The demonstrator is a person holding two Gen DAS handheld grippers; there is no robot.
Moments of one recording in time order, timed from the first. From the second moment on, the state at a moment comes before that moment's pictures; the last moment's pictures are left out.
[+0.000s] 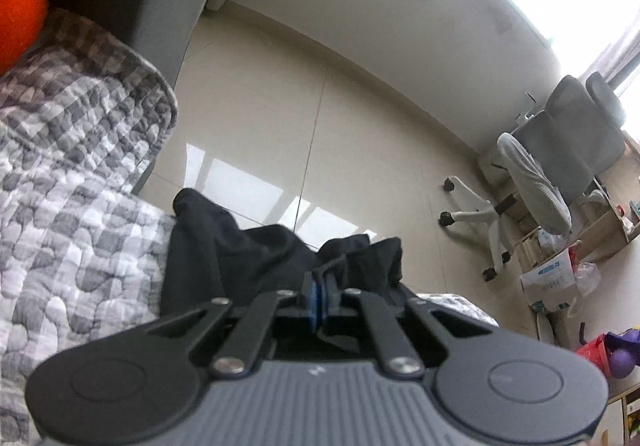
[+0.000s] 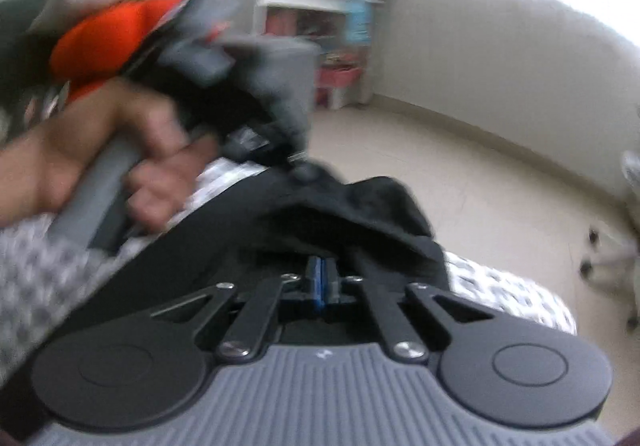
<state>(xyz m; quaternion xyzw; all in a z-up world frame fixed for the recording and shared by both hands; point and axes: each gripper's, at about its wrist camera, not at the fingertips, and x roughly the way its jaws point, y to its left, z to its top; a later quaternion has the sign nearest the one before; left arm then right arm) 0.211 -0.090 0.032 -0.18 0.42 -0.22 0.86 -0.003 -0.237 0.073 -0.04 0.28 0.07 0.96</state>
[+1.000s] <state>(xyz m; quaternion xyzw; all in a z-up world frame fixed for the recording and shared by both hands) 0.255 -0.105 0.018 -0.17 0.42 -0.20 0.87 -0.016 -0.182 0.062 -0.15 0.32 0.05 0.94</state>
